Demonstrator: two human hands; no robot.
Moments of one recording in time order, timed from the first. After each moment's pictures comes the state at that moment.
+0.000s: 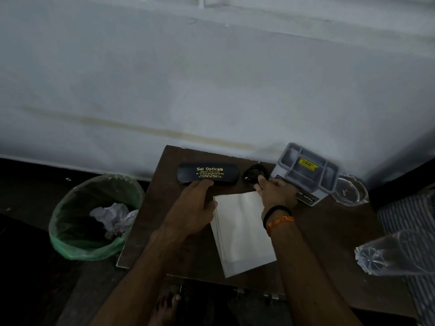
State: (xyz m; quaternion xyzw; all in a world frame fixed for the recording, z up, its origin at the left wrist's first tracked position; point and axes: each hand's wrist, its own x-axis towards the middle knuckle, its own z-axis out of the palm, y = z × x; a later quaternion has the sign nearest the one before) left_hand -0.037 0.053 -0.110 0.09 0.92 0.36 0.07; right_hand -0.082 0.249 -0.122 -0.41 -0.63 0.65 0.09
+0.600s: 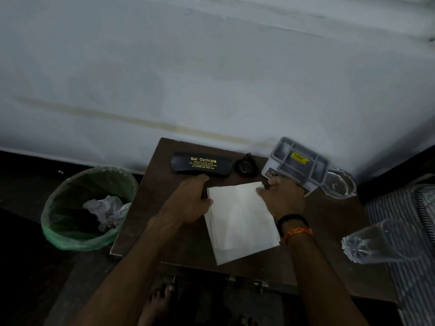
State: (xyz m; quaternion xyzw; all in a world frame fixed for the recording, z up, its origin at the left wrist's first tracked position) left_hand -0.037 0.059 -0.101 0.09 0.92 0.36 0.15; right_hand -0.036 0.282 -0.088 -0.22 -0.94 0.27 0.01
